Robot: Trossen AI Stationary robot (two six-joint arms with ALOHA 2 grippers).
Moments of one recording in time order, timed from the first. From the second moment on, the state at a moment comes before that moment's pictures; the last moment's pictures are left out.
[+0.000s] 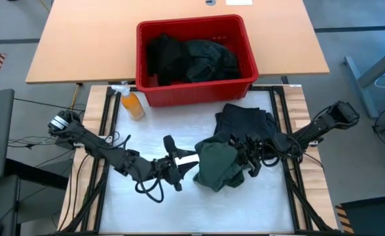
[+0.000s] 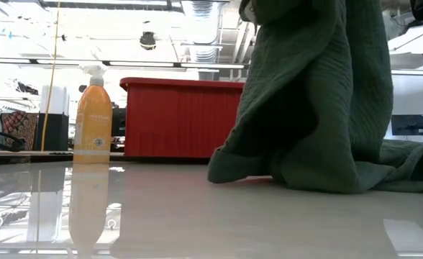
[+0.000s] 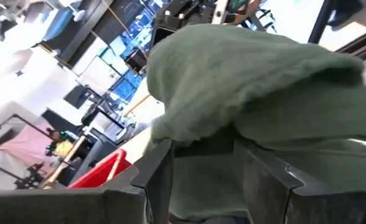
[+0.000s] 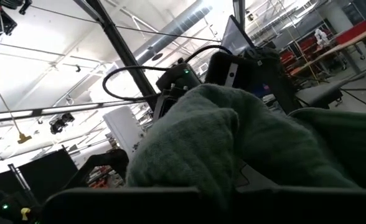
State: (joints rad) left arm -0.49 1.52 1.18 0.31 -0.82 0.69; right arm 0.39 1.20 0.52 1.11 0.22 0.52
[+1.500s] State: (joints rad) left arm -0.39 1.53 1.18 0.43 -0.54 0.69; right arm 0.39 1.20 0.59 1.00 0.11 0.55
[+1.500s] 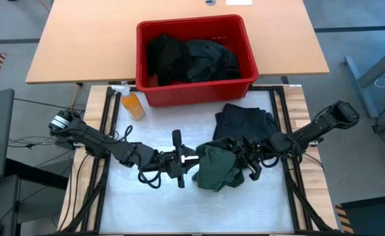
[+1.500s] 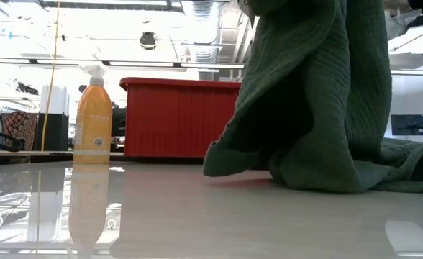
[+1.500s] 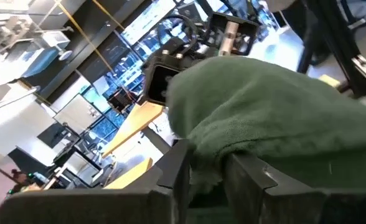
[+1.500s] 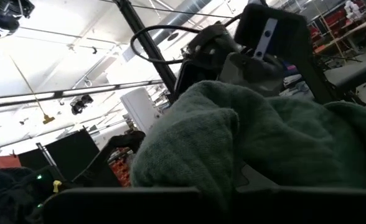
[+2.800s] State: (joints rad) left arm -0.70 1.52 1.84 -1.57 -0.74 -0.64; right arm 0.13 1.04 0.59 -0.01 -0.21 0.77
